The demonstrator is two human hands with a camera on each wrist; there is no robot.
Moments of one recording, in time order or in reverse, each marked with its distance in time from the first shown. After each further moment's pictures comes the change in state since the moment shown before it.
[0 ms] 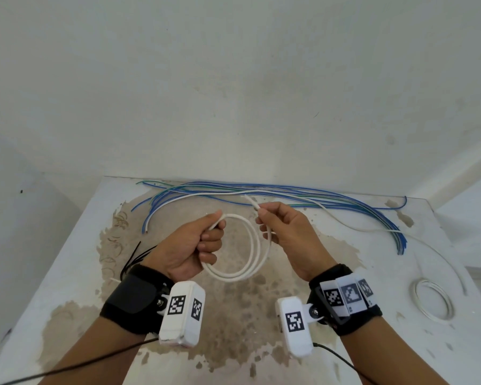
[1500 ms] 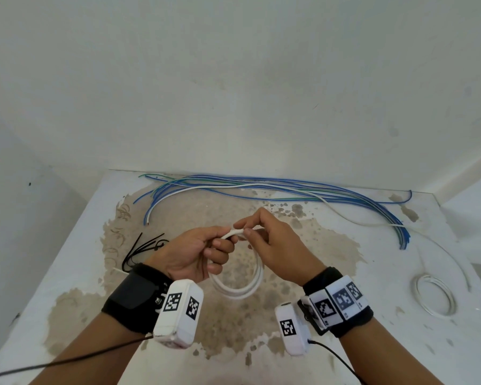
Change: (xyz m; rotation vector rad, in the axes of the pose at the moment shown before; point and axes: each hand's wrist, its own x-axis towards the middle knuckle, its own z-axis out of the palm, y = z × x) left_hand -0.008 -0.022 0.016 -0.017 -0.075 -0.241; right_hand -0.017 0.018 -0.010 -0.461 -0.291 -0.267
